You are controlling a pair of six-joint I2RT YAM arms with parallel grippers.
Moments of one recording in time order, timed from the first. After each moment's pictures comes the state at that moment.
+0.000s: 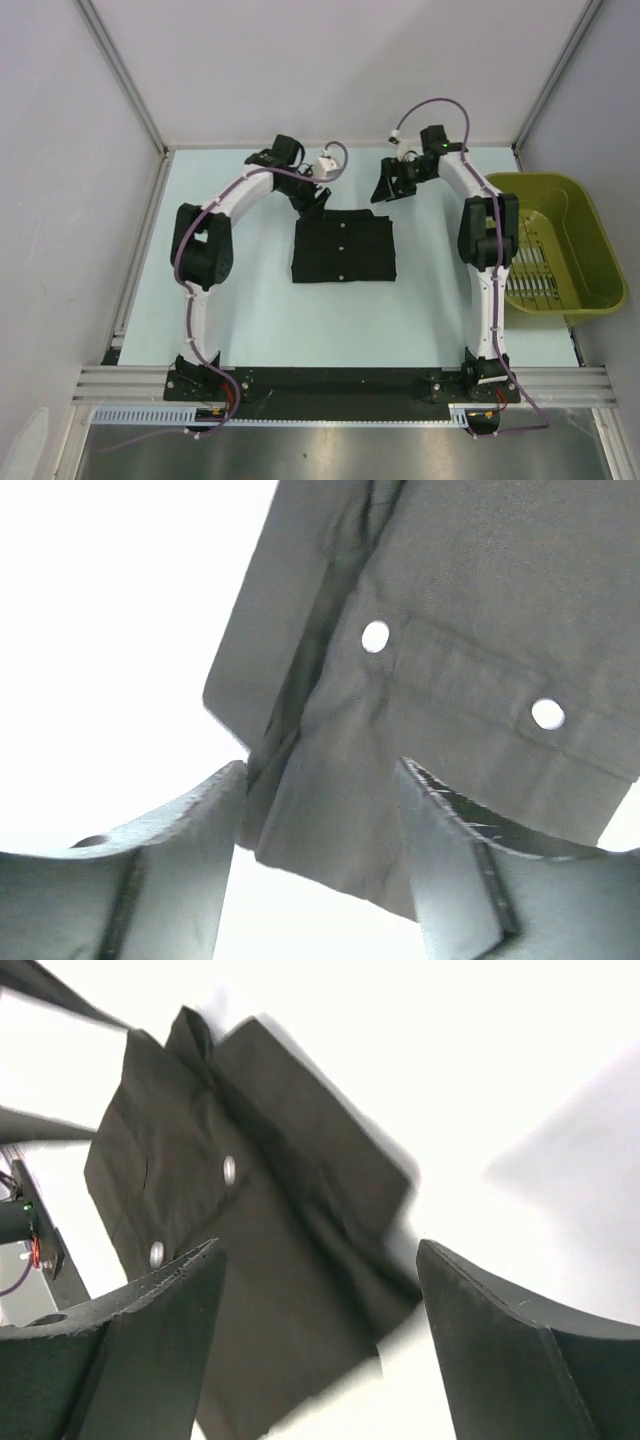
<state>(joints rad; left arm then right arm) -0.40 2.17 1.84 -0.74 0.58 0.62 0.16 2.38 2.07 -0.80 -0.85 -0.14</state>
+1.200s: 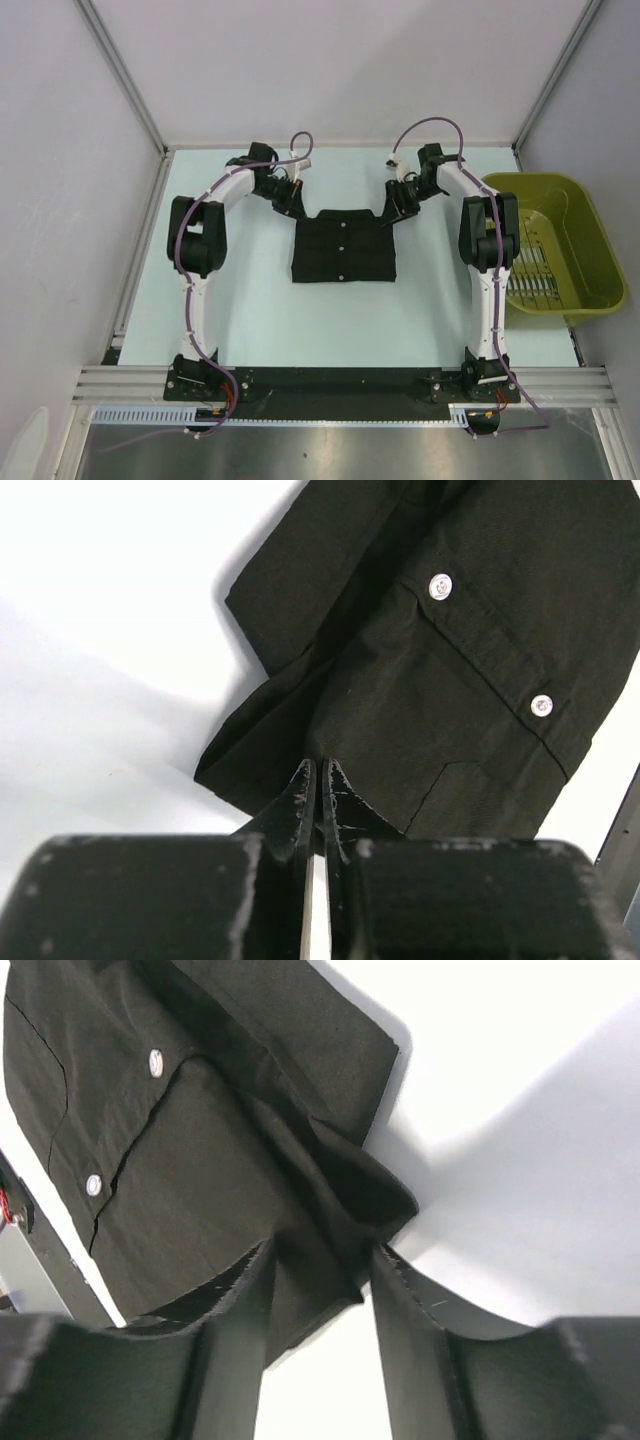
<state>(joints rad) -0.22 2.26 1.81 -0.74 0.80 0.31 0.14 2.31 1.87 -0.87 -0.77 -0.25</state>
